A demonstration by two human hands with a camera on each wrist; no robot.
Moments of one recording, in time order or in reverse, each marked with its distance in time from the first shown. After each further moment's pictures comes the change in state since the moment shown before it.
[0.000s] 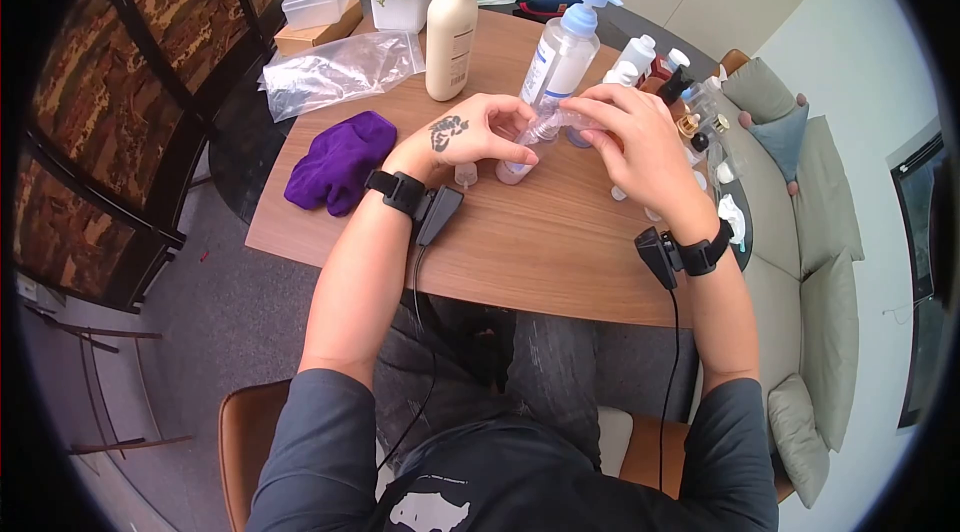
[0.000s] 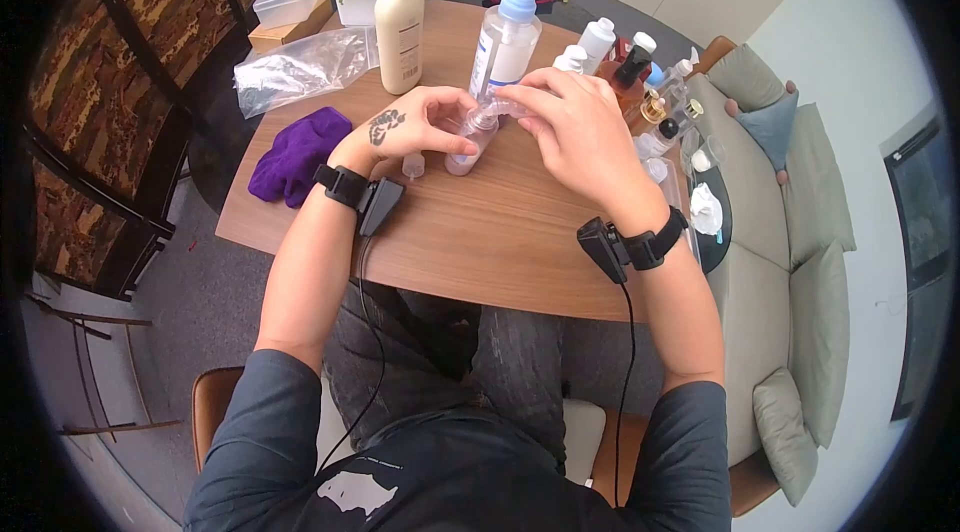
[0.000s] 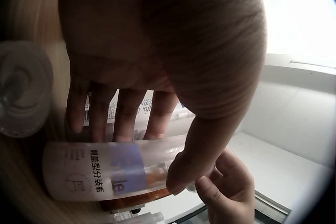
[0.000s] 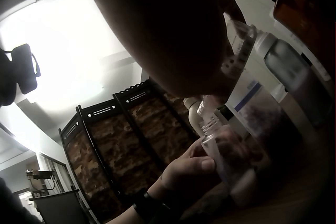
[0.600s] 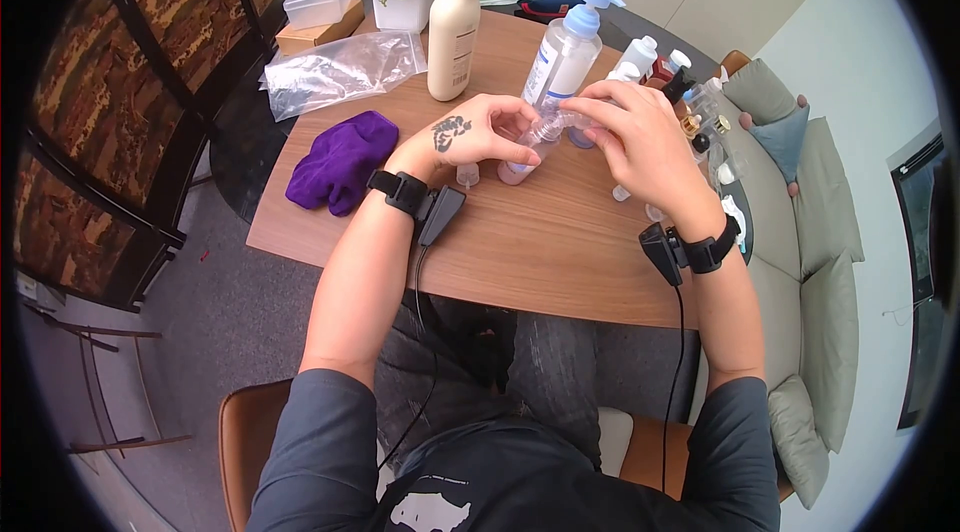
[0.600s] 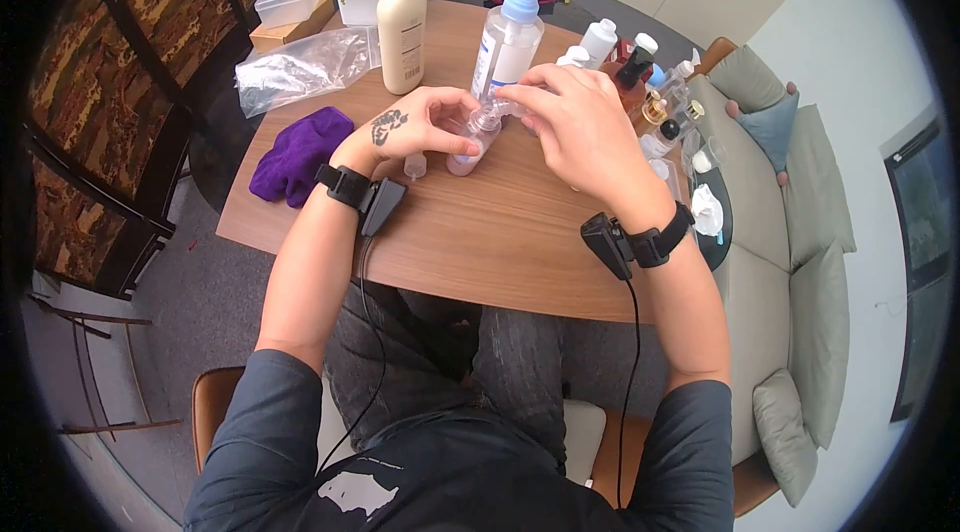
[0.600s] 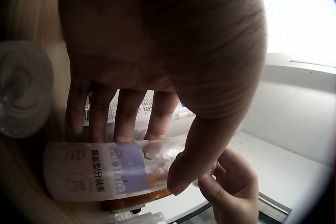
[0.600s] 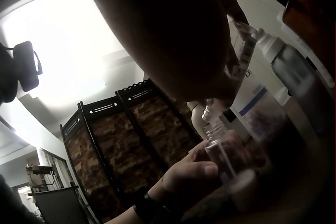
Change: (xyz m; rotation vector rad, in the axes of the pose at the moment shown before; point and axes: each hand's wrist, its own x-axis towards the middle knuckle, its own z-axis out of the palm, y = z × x) left_hand -0.001 0.003 0.000 0.018 -0.006 0.021; right_hand 0.005 0.000 -0.005 -0.047 -0.020 -0.041
